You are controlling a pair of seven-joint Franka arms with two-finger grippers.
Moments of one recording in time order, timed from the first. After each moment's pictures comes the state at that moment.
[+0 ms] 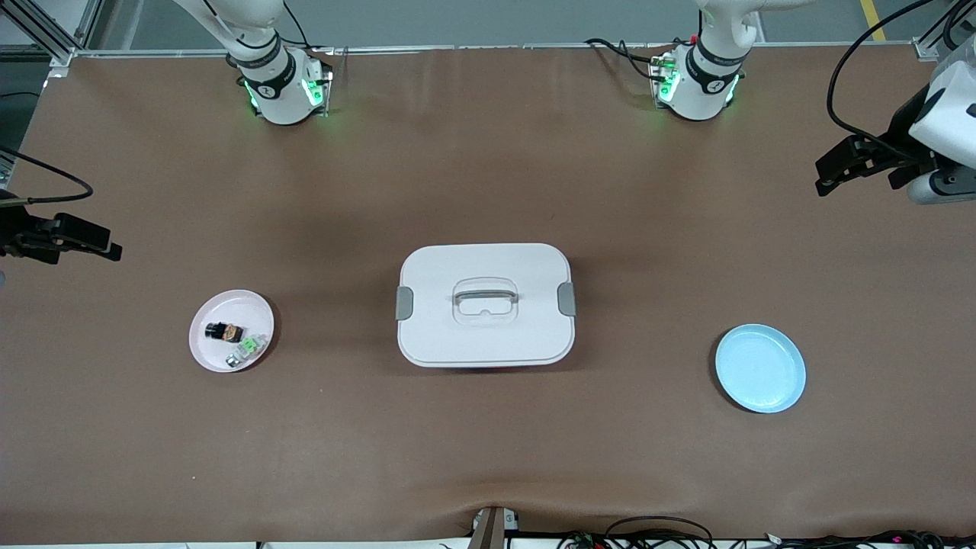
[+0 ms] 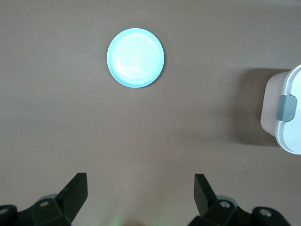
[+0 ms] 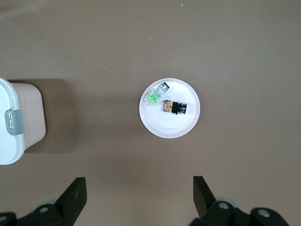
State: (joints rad) left arm 0.04 0.00 -0.16 -1.50 0.04 1.48 -0.19; right arm -0.39 0.24 0.39 -1.32 0.00 1.50 -0.01
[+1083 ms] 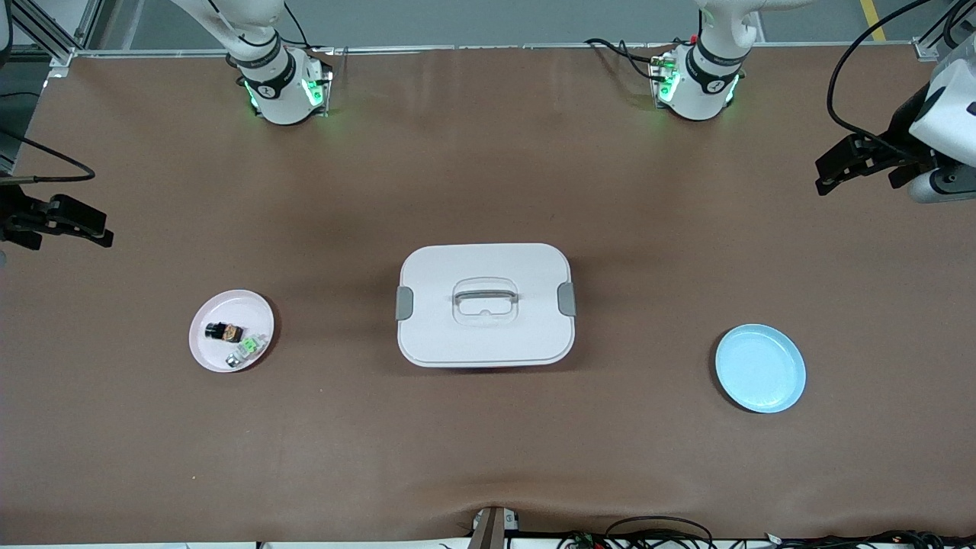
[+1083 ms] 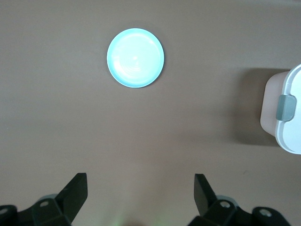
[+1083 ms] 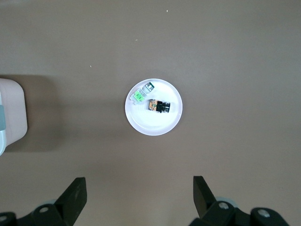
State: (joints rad) left arm 0.04 -0.01 -0.17 -1.50 0.04 1.48 -0.19; right arm -0.35 0.21 0.39 -1.29 -0.10 1.46 0.00
